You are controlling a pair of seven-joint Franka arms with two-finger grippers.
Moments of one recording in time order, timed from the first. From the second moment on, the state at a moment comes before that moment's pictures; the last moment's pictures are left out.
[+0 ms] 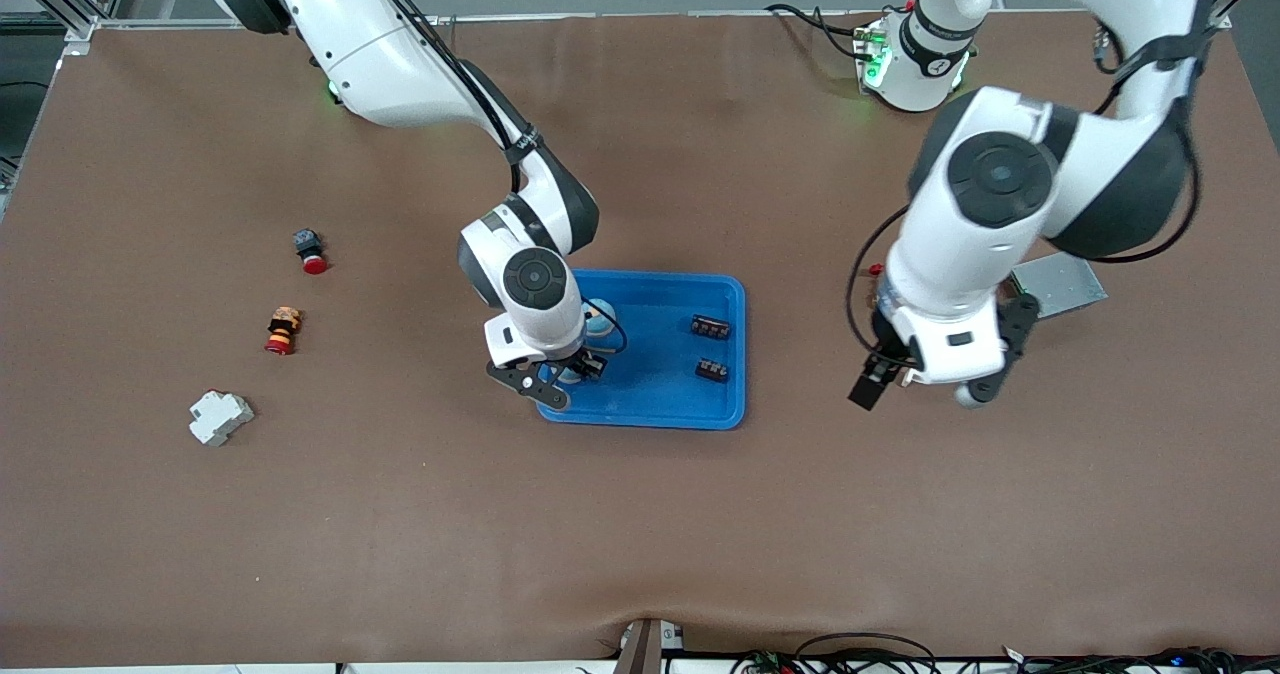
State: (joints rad) left arm -0.15 0.40 -0.31 -1.37 0.25 1.86 -1.33; right arm 0.59 0.78 0.03 -1.47 -0.08 2.25 1.13
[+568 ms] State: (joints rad) left arm 0.11 0.27 -0.31 -1.37 0.09 1.70 -0.81; right arm 0.61 0.84 0.03 -1.42 -0.08 2.26 1.21
